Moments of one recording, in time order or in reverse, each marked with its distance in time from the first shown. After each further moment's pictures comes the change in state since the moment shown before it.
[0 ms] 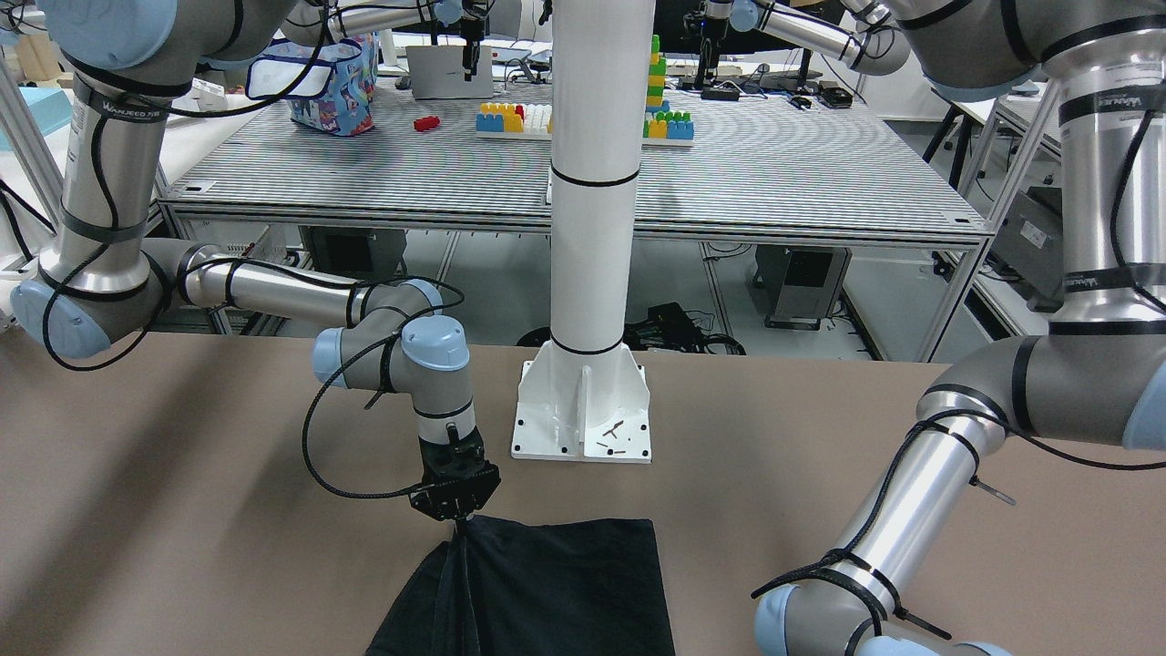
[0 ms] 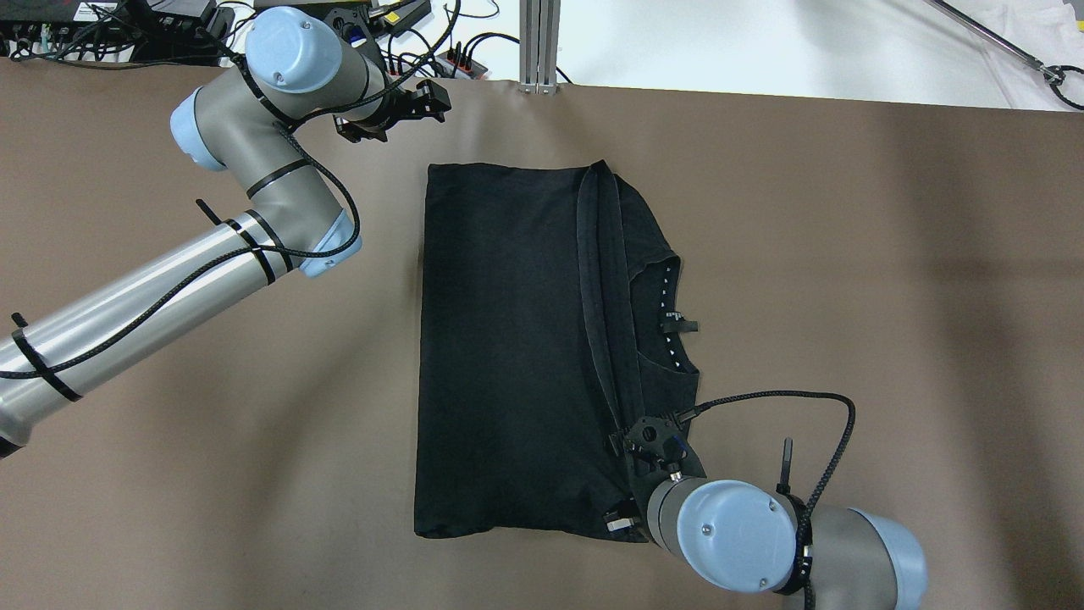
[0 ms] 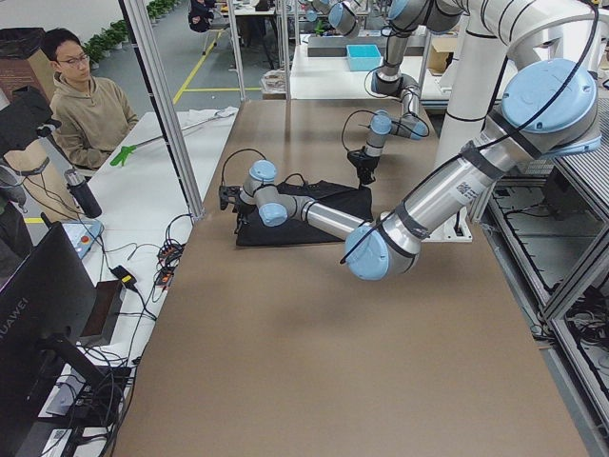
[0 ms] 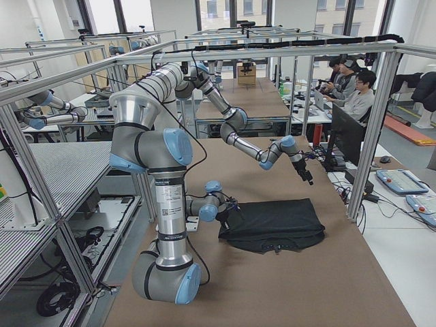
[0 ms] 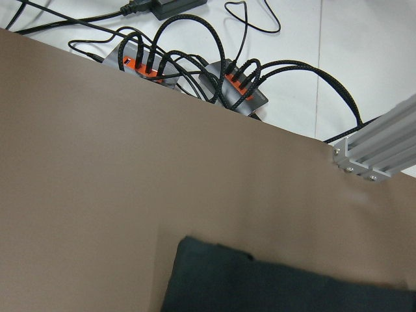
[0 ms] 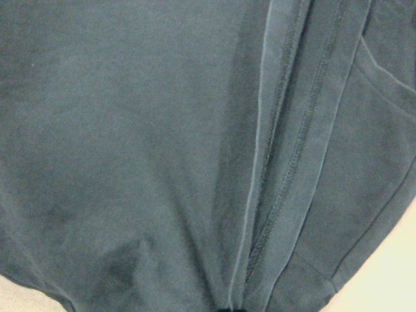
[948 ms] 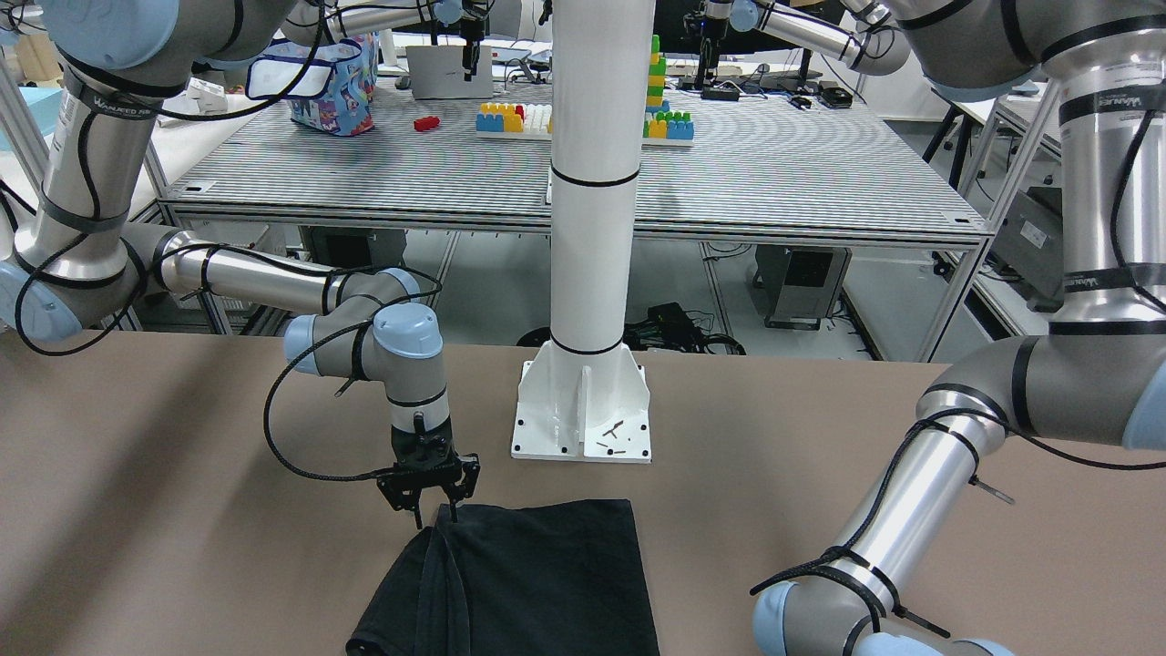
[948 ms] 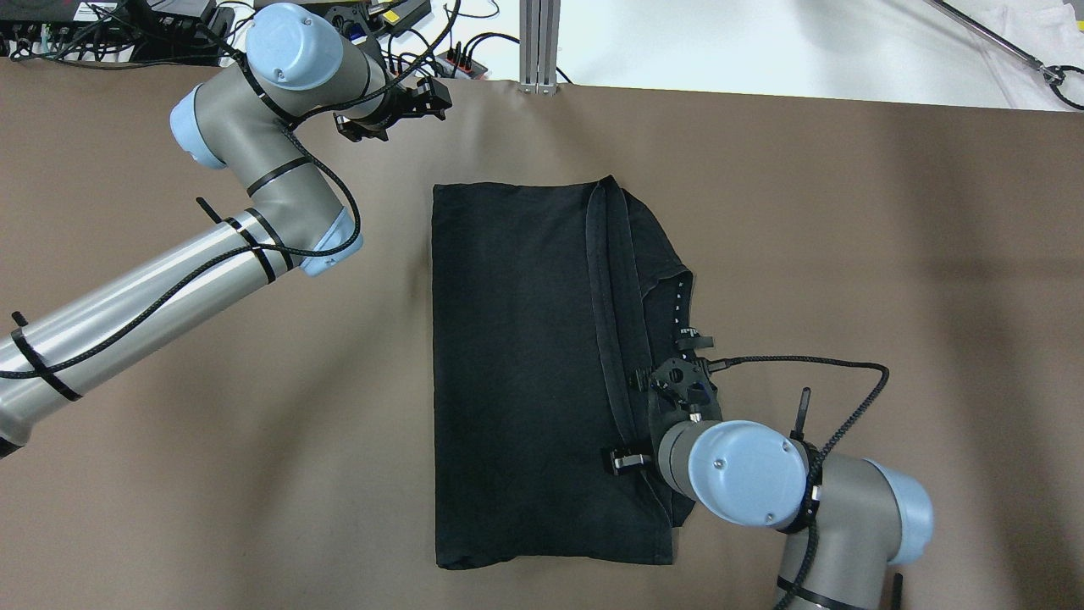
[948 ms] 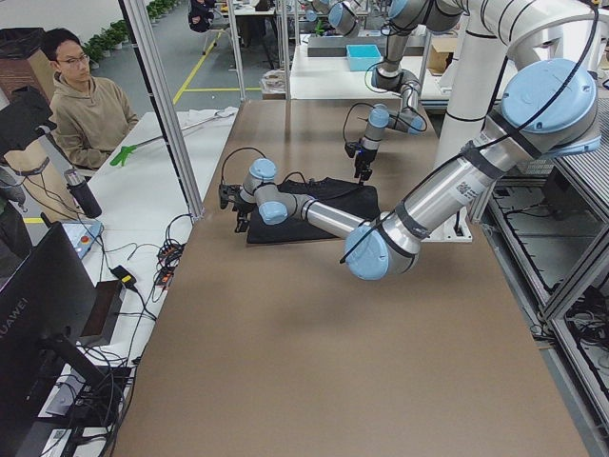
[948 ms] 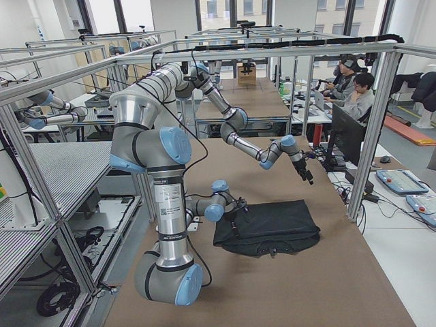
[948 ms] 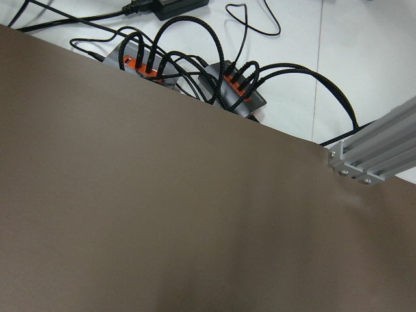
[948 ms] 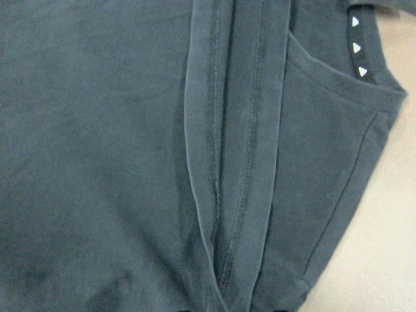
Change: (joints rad) left arm -0.001 -0.002 -0.009 0.015 -0.001 -0.015; right arm 0.101 0.028 -0.029 0.002 0.008 0.118
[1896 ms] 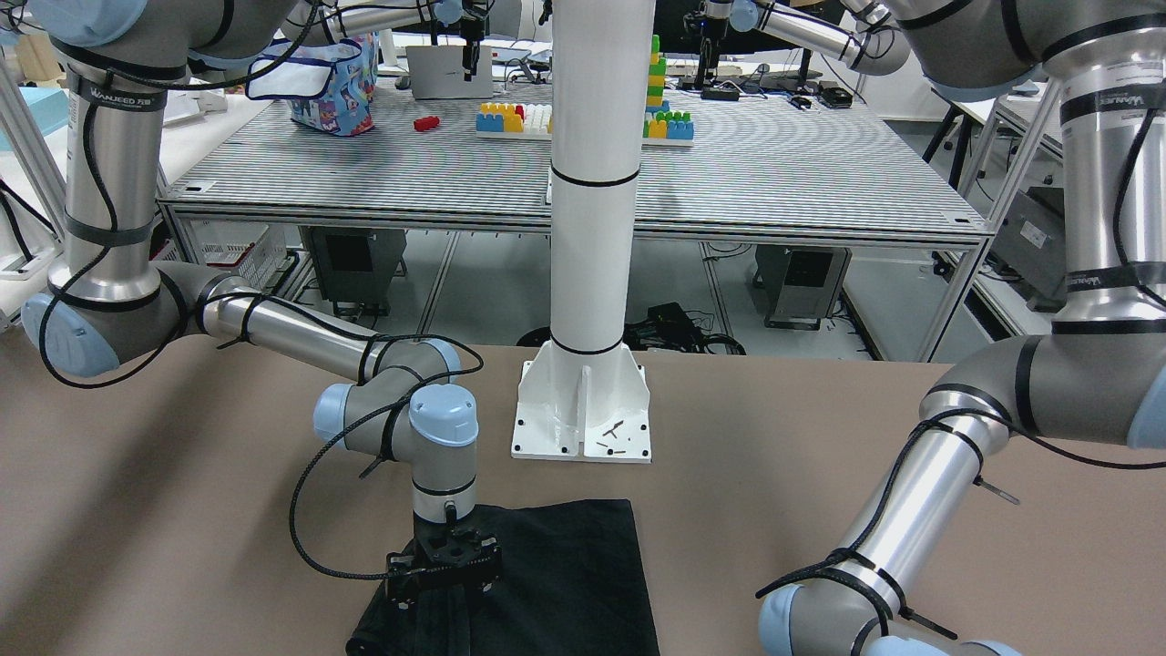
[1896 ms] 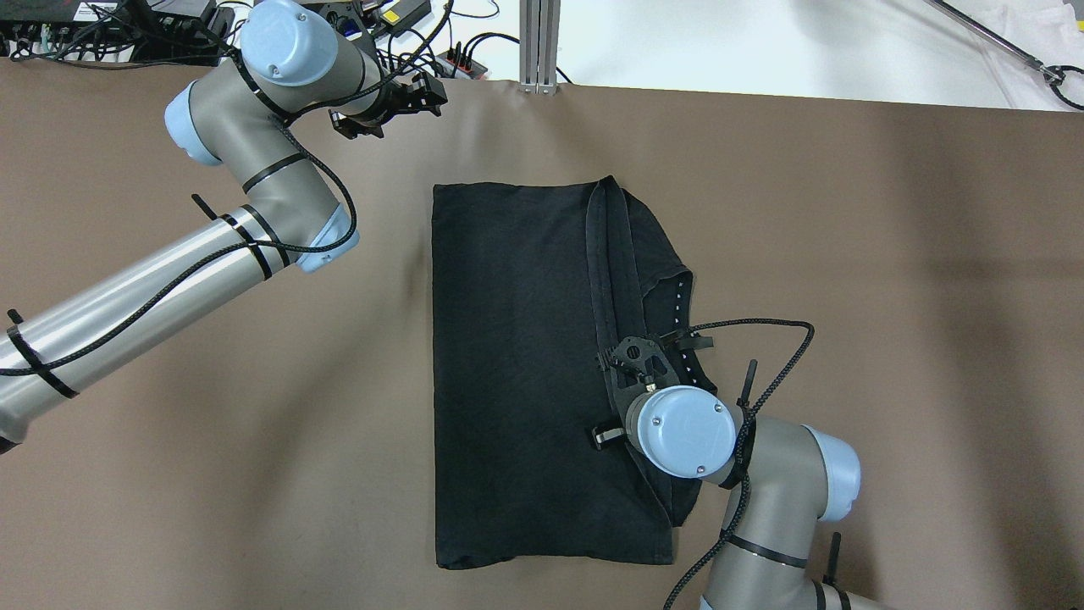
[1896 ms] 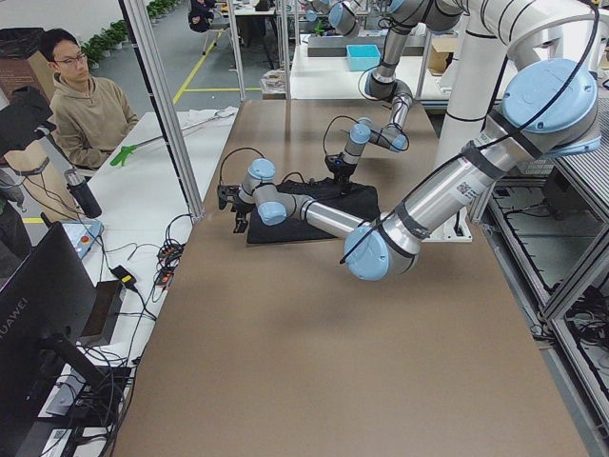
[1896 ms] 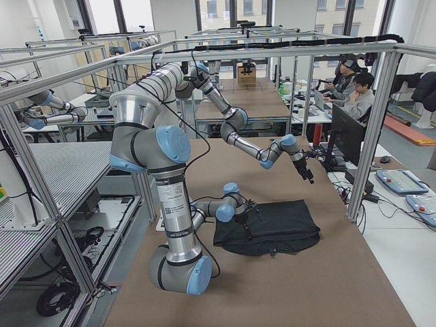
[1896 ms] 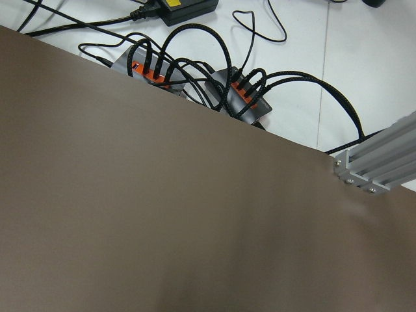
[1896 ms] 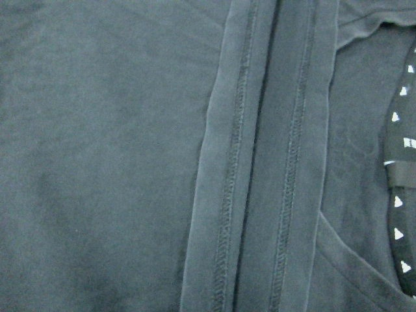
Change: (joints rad) left arm -0.008 0.002 0.001 0.001 0.000 -0.010; right arm 0.038 0.115 -0.199 0.012 -0.009 -0.171
